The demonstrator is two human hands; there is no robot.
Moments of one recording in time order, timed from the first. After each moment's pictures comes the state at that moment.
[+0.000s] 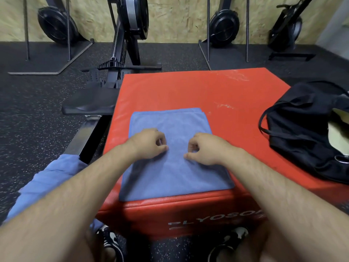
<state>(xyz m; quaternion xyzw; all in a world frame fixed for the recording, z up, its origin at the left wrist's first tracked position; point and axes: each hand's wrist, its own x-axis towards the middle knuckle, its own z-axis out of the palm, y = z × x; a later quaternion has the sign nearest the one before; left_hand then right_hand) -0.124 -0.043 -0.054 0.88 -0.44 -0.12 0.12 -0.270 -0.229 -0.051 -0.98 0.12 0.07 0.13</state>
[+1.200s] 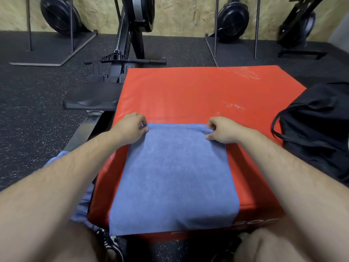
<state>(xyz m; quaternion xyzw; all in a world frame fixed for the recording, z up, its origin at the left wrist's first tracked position) -0.029 -0.021 -0.075 0.90 -0.40 -0.04 0.14 -0.220 -0.299 -0.049 -0.96 0.21 0.08 0.17</state>
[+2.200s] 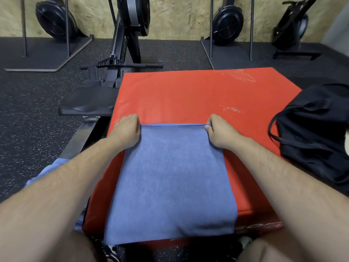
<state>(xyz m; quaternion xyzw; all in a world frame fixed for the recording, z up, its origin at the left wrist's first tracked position) -0.030 -0.031 -0.074 0.92 -0.35 -0.01 0.16 -0.222 -0.299 -0.063 -0.95 0.22 -0.06 0.22</state>
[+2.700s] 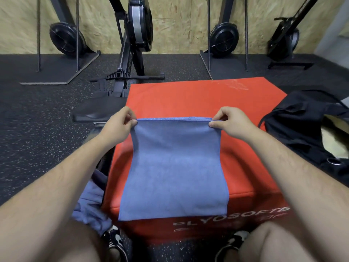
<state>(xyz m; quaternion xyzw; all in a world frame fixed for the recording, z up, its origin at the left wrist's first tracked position) -0.070 0.023 -0.011 0.87 -0.33 0.02 0.37 -0.278 -0.287 0.011 -0.90 0.21 -0.17 0.35</state>
